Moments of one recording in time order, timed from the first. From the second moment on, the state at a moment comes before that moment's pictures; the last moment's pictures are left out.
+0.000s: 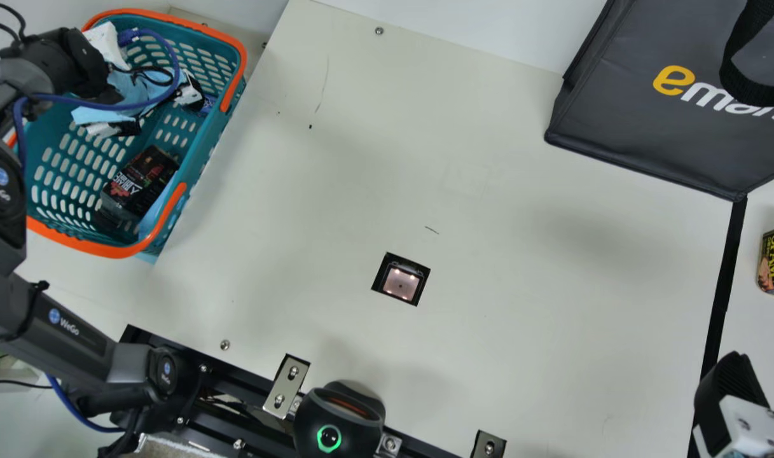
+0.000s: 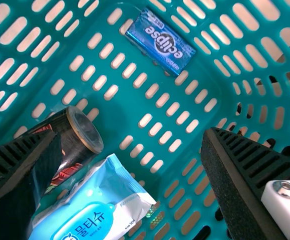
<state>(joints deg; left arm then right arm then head) 29.1 111.7 -70.3 -7.0 37.9 -6.2 0.7 42.6 -69.8 -0.6 69.6 0.0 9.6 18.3</state>
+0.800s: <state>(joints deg) 29.4 114.9 -69.3 -7.5 35.7 4.5 0.7 42.6 -69.8 -0.6 69.6 0.0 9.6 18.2</state>
